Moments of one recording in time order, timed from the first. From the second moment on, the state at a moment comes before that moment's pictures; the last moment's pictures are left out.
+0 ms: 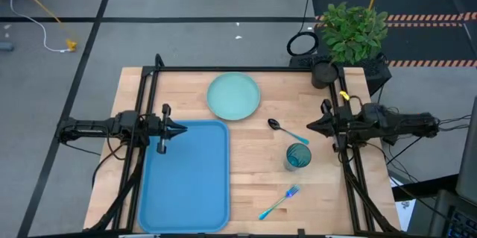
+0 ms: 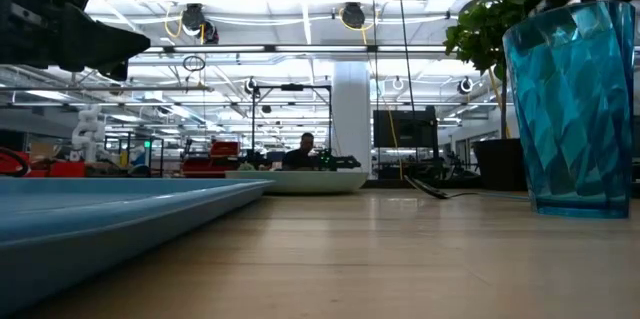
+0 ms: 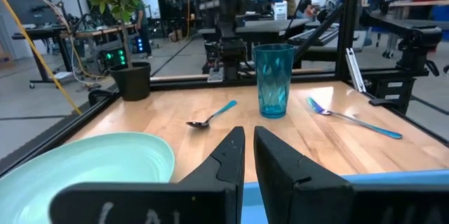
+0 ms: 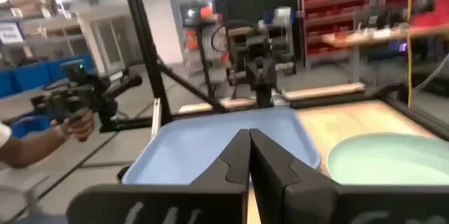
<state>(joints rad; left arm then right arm) -0.02 0.03 0.01 0.03 0.02 0.06 0.09 0.18 0.32 -0.11 -0.03 0.19</state>
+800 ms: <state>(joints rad) -0.02 0.03 0.03 0.08 0.03 -0.05 0.35 1.00 1.17 -0.97 0.05 0.50</state>
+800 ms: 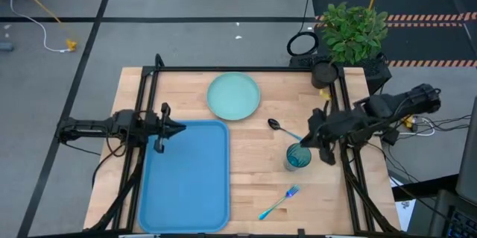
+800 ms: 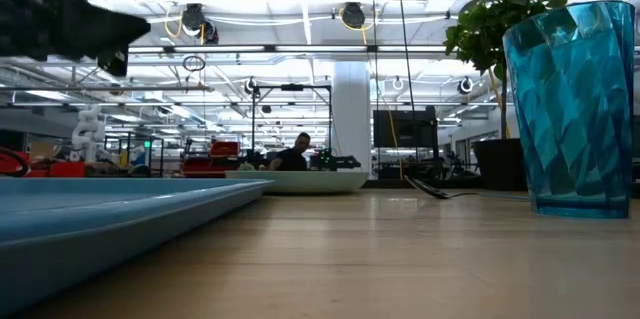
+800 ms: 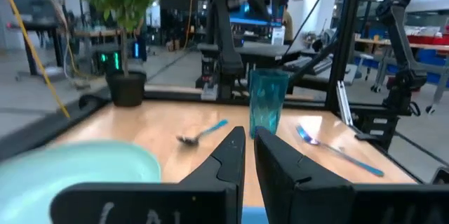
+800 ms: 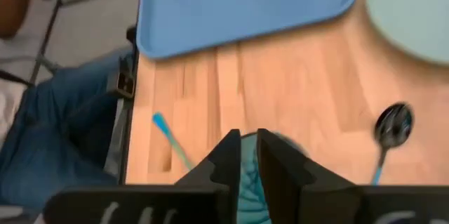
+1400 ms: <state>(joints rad) -0.03 0.55 0.68 -0.34 0.03 0.00 0.50 1.21 1.19 -1.02 0.06 0.60</state>
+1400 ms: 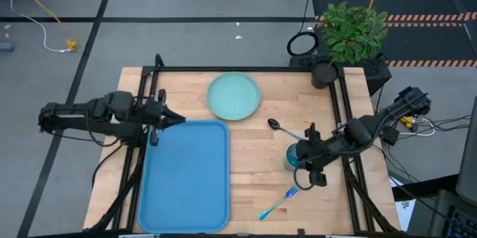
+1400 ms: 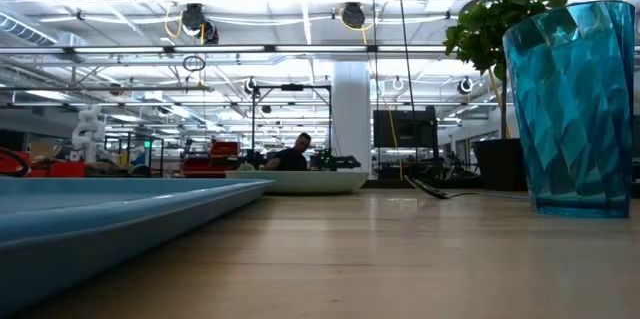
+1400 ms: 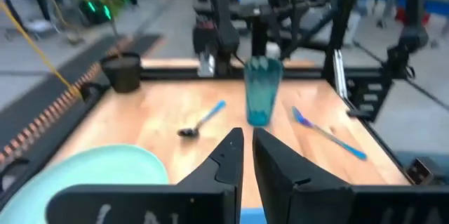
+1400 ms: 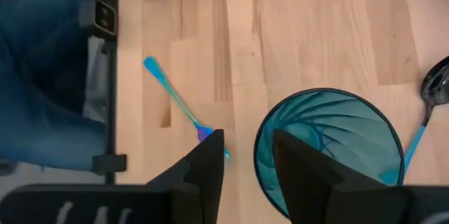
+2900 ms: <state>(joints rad) -0.28 1.10 0.93 -0.26 -0.06 0.07 0.54 1.40 1.19 -0.99 0.14 0.54</state>
